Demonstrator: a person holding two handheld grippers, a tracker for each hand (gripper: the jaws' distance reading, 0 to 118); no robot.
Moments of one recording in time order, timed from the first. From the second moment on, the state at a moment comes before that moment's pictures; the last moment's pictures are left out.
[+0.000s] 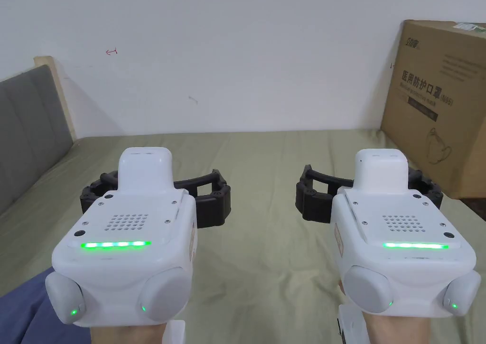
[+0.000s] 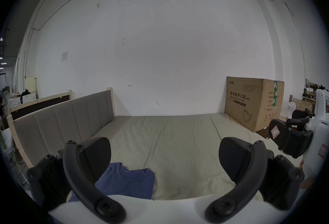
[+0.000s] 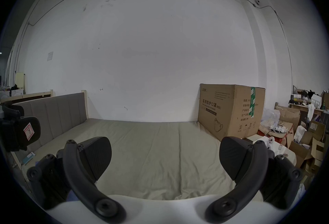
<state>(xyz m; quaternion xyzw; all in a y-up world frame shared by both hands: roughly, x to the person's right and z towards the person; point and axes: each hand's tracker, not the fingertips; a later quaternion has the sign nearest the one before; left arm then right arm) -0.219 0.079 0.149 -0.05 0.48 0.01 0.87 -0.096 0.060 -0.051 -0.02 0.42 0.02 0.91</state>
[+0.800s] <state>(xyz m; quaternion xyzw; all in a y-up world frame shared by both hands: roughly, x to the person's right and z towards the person) -0.219 0.079 0.146 -0.06 0.48 0.01 0.88 -0.097 0.060 -0.052 -0.02 0.42 0.03 0.91</state>
